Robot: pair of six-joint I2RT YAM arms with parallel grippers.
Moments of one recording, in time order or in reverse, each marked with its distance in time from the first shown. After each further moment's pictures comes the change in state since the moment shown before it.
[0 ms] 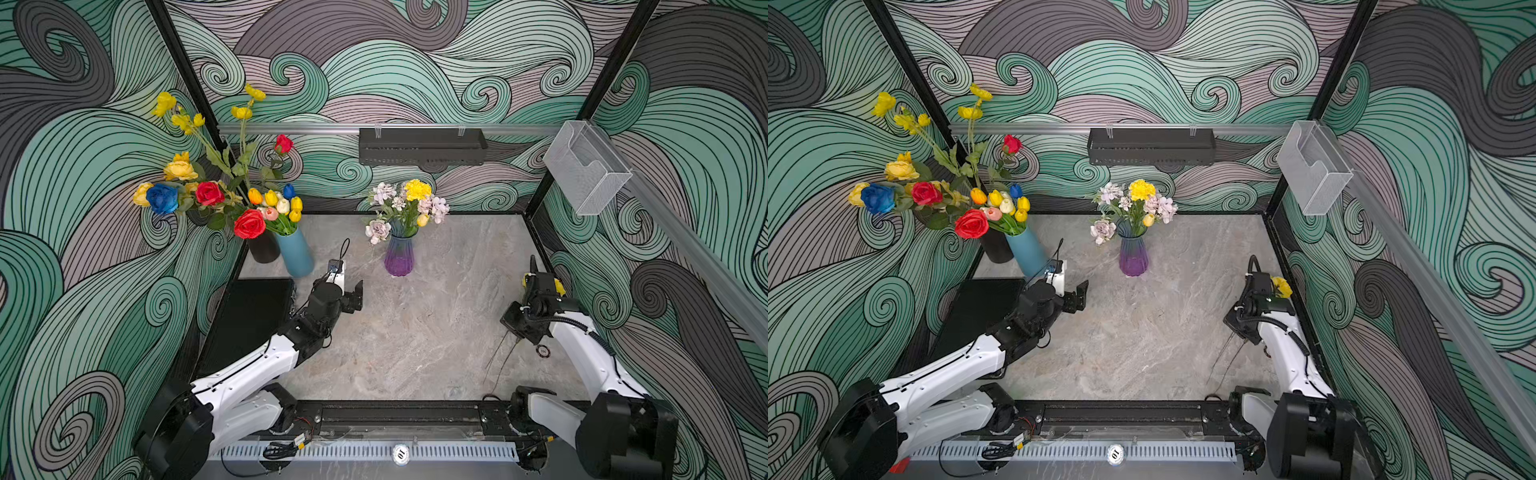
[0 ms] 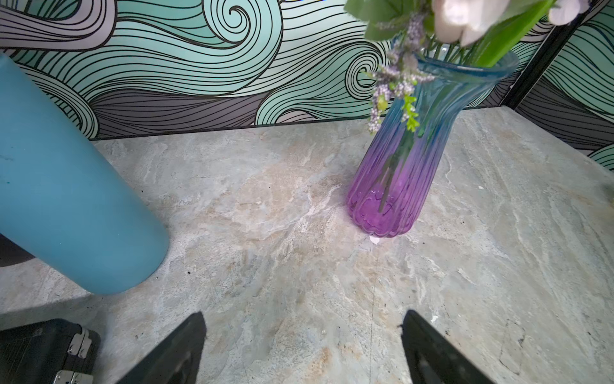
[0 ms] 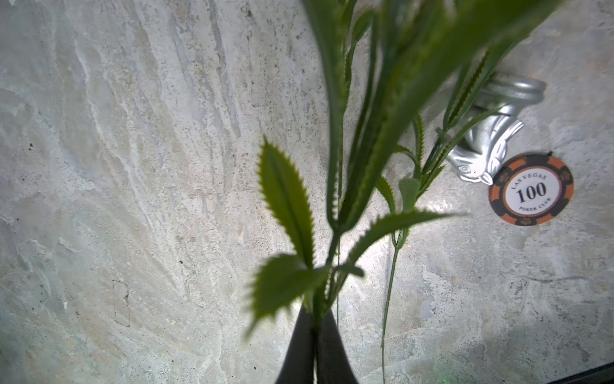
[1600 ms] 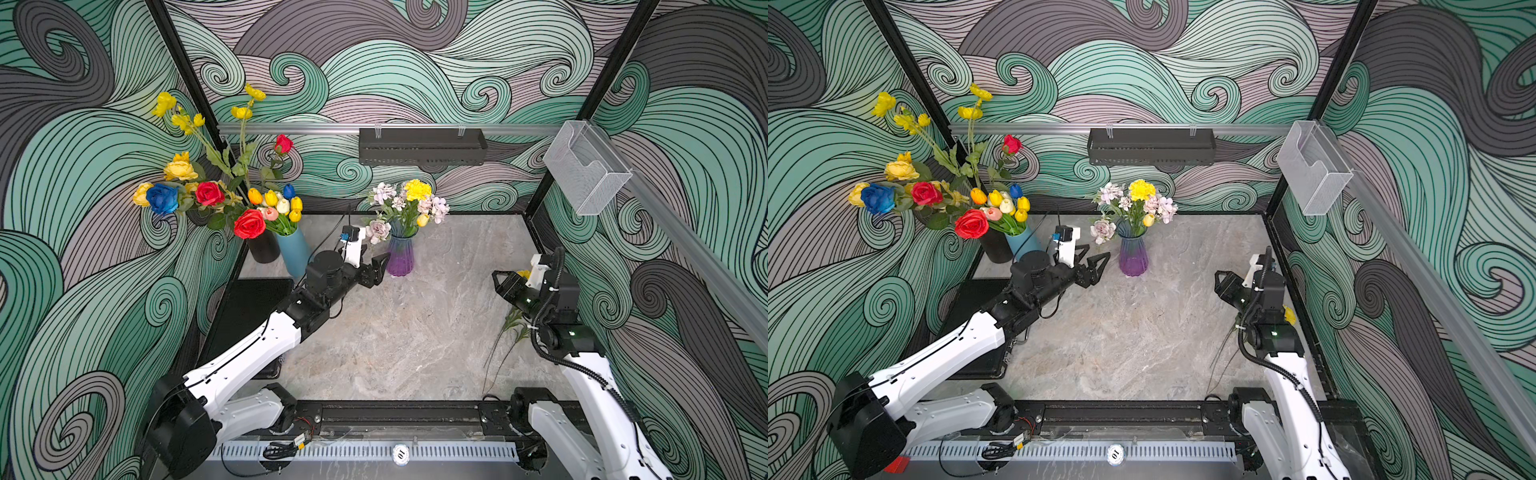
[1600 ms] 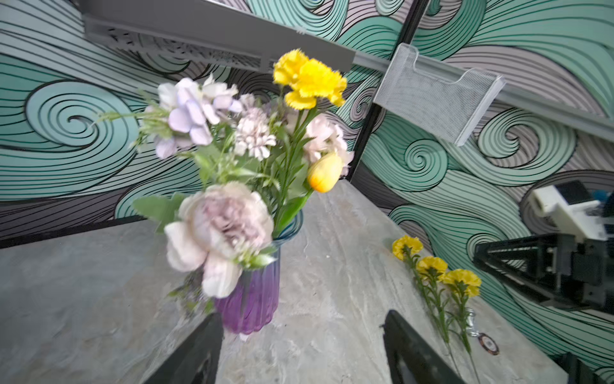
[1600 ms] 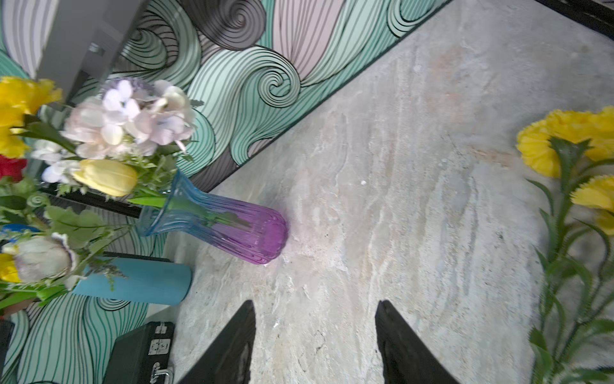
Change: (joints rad) left arm 0.000 0.121 0.406 -0.029 0.435 -0.045; right arm 0.131 -0.377 -0.072 0.579 -0.166 0.036
